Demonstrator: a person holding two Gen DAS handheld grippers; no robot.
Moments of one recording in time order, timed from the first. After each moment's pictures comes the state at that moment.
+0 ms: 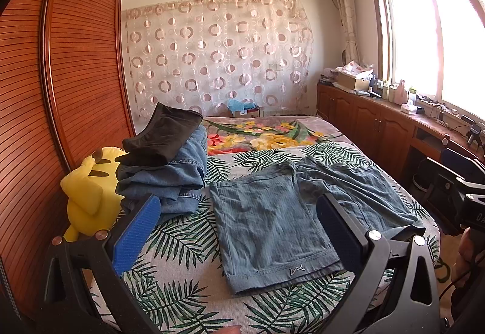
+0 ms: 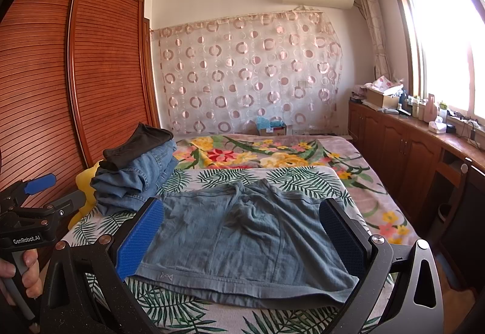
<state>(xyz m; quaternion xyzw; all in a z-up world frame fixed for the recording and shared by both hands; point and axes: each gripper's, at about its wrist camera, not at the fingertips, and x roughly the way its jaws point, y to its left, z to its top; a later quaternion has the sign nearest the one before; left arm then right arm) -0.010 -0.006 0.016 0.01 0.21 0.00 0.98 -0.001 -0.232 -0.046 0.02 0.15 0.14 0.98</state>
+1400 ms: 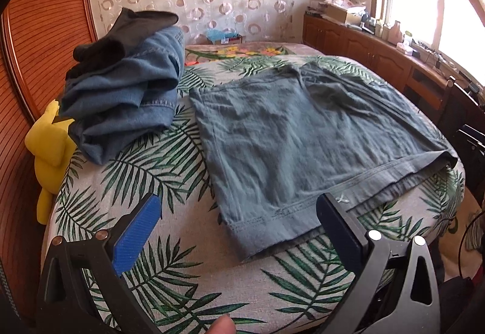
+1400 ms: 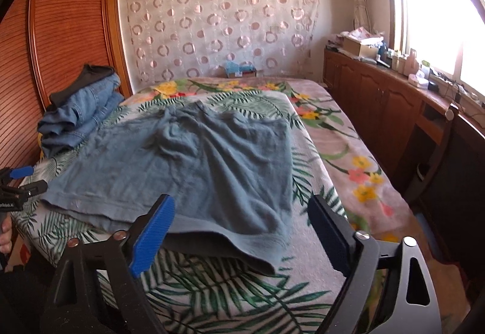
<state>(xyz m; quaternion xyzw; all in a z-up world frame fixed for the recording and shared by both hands) 0.038 0.009 -0.092 0.03 0.38 -0.05 0.92 0.024 -0.290 -0.087 0.00 0.28 0.08 0.96</state>
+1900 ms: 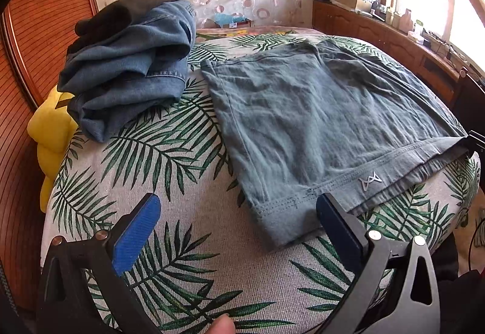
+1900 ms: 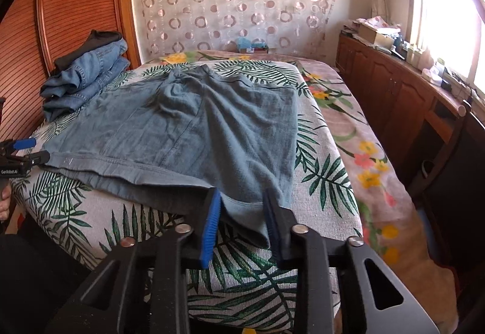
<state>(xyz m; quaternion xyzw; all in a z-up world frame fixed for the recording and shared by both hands) 0.046 0.022 -0.114 0.04 0.41 -0.03 0.91 -0.008 -0.292 -0.066 -0.03 0.32 0.12 0.94</state>
